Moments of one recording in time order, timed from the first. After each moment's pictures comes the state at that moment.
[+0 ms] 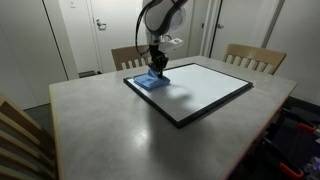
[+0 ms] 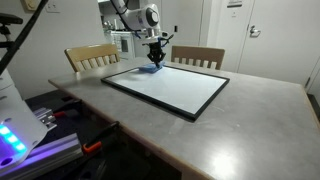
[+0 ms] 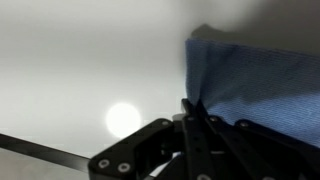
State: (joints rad) arm 0.20 0.84 -0.02 -1.46 -0.17 2.24 0.11
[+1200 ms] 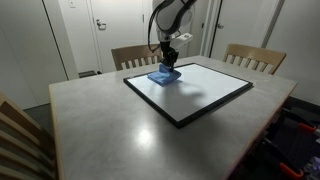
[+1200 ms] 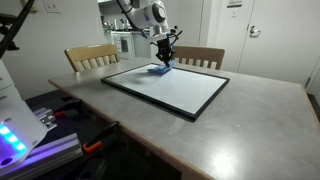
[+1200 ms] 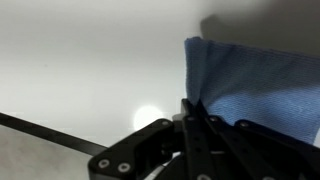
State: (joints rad) arm 0.18 0.79 -0.10 -1.52 -0.24 2.24 0.10
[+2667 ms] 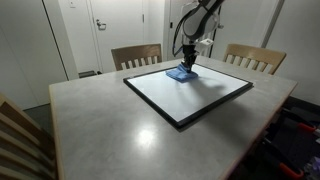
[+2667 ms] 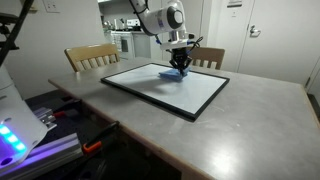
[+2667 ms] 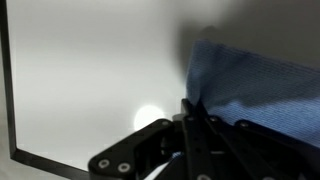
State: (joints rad) arm -0.03 0.72 -0.08 -1.73 -0.23 2.47 -0.10
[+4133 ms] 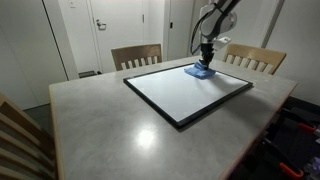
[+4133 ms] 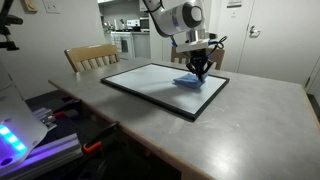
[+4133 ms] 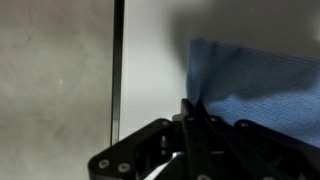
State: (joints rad) arm -0.14 0.70 -0.16 -1.78 -0.24 2.50 -0.17
